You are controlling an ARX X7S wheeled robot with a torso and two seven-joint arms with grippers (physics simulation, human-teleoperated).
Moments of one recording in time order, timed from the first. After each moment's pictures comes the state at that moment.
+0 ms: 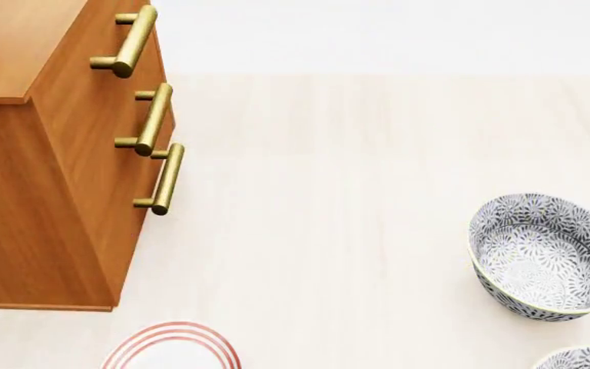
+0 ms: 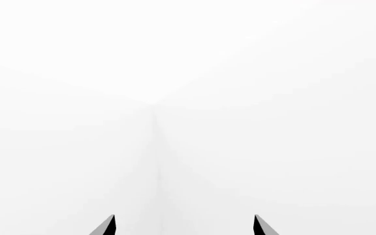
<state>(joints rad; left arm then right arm) -1.85 -0.44 1.18 -0.72 -1.85 -0.22 -1.42 -0.68 0.08 0.37 -1.05 -0.02 -0.29 0.68</state>
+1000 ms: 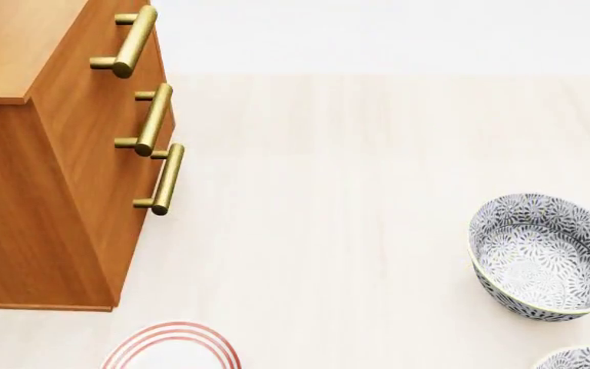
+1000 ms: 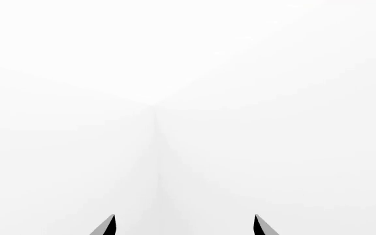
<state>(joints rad) -1.83 -0.43 1.26 -0.88 -1.74 -0.23 -1.39 -0.67 0.05 0.38 -1.05 -0.02 -0.29 0.64</state>
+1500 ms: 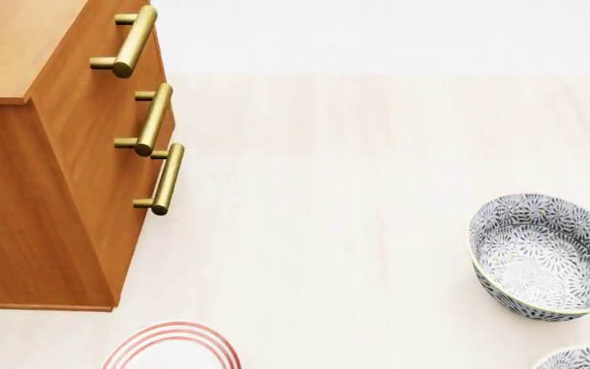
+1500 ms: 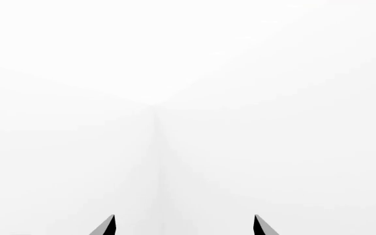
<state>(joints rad) -1.89 -0.64 1.30 -0.37 -1.67 -0.14 -1.54 -0.66 0.06 0.38 -1.05 -0.01 -0.29 0.63</state>
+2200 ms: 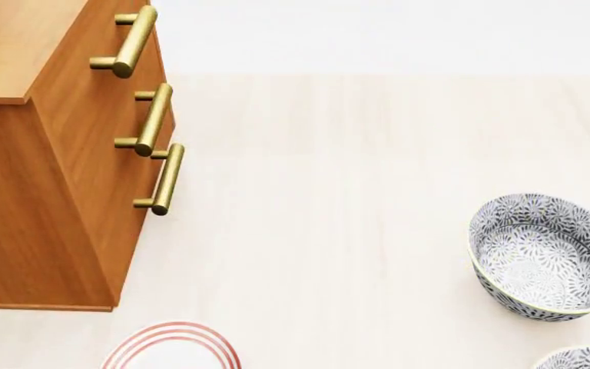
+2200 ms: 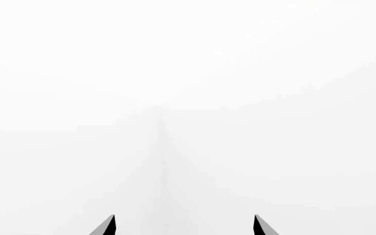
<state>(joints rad) -1.87 -0.85 1.45 0.31 -1.37 0.01 -1.50 -0.65 0.11 0.38 -1.04 -0.01 -0.26 0.65</state>
